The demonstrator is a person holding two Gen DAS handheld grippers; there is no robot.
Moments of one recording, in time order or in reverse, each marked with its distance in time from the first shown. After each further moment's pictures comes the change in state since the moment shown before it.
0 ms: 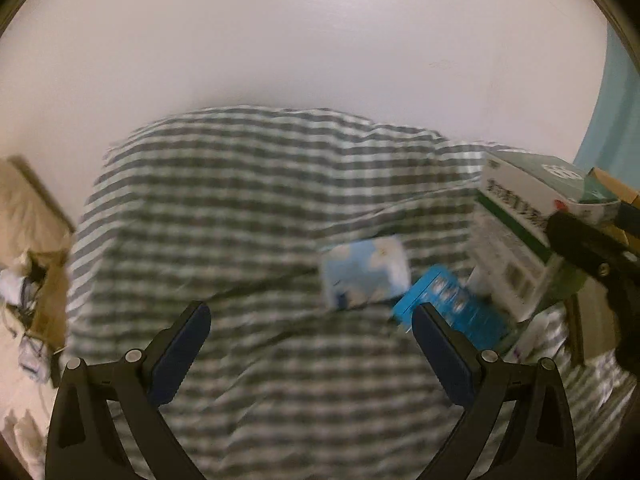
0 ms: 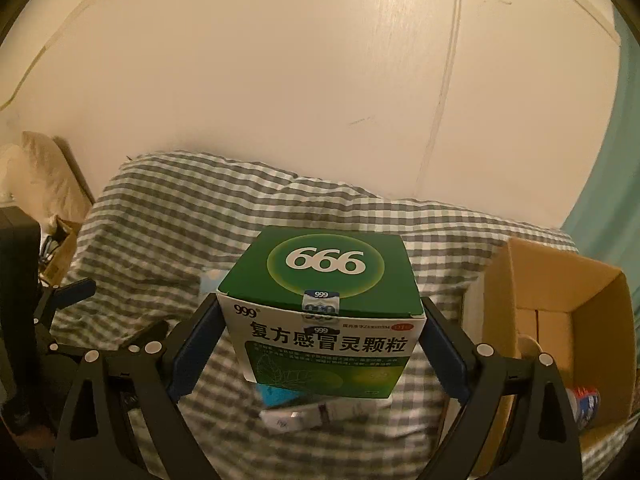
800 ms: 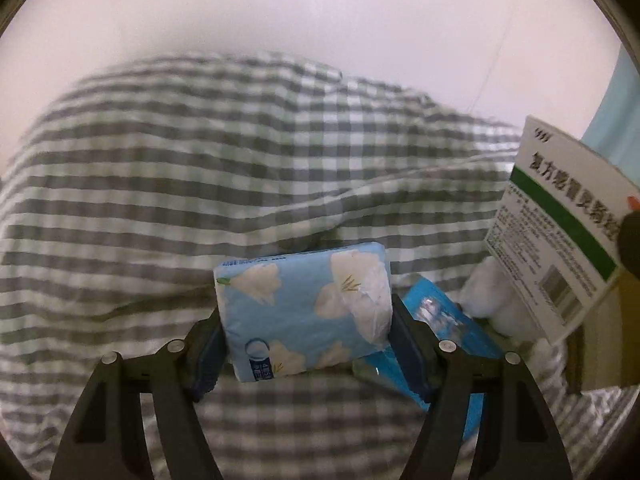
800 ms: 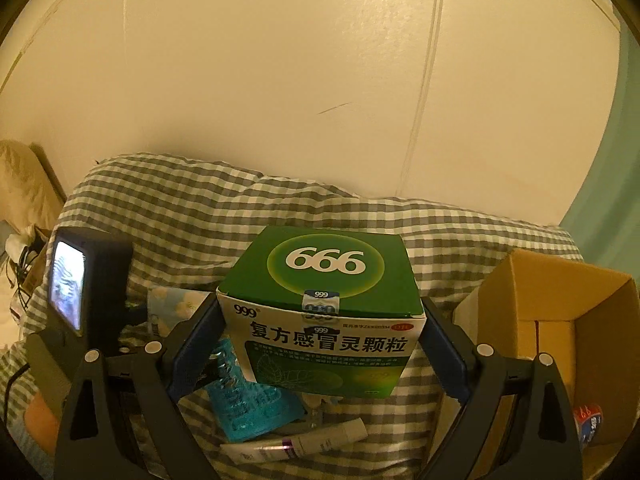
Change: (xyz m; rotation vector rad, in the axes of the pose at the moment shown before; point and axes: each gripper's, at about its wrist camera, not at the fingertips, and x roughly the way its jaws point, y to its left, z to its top) left arm 0.052 -0.017 0.010 -0.032 0.104 -0.102; right arm 0.014 -0.020 -0.002 0.041 0.006 -0.035
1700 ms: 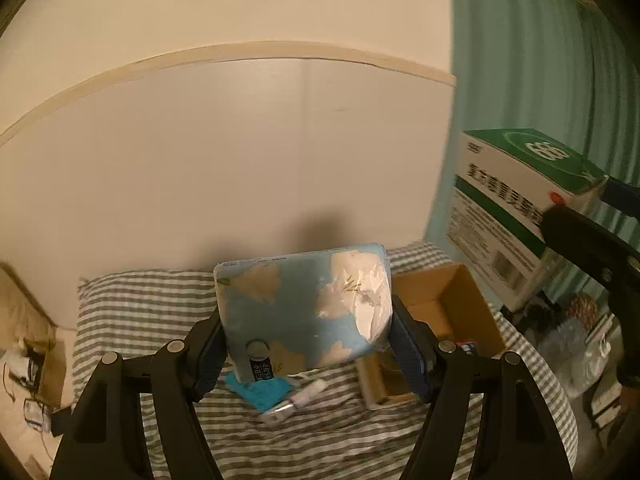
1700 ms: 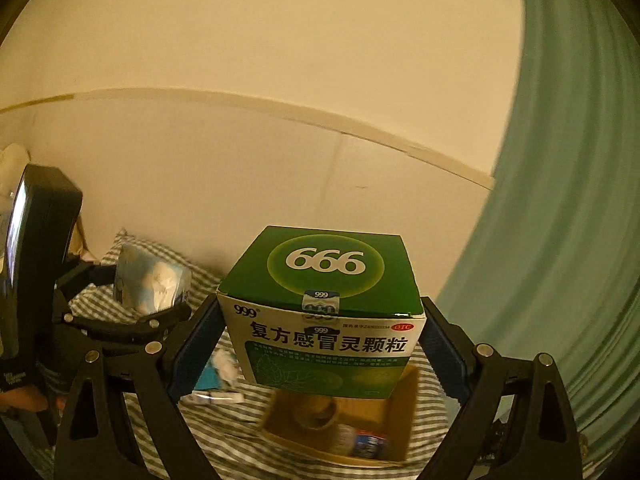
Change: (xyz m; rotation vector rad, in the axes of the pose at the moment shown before) left arm -0.271 -0.175 0.007 0.202 -0.374 -0.097; right arm -0.293 -0.087 0.028 -0.136 -0.340 -0.139
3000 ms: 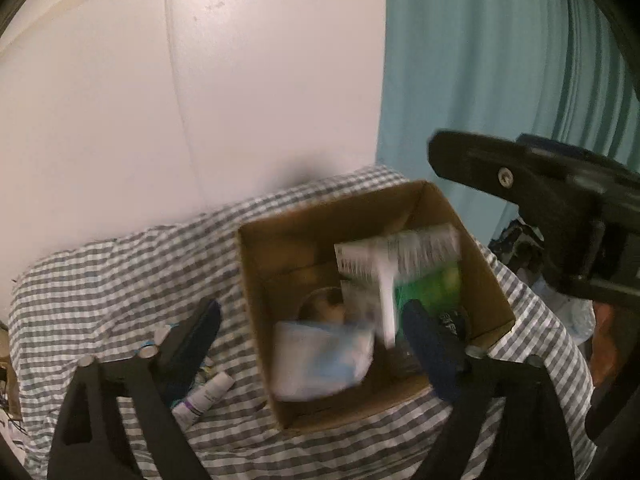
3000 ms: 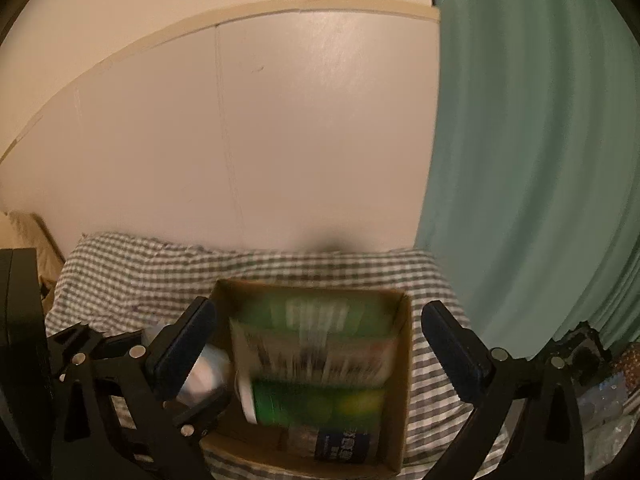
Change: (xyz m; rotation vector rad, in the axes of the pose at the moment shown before) left arm 0.132 -0.108 -0.049 0.106 0.169 -0.057; right arm 0.127 -0.110 -0.109 0.264 0.177 0.057
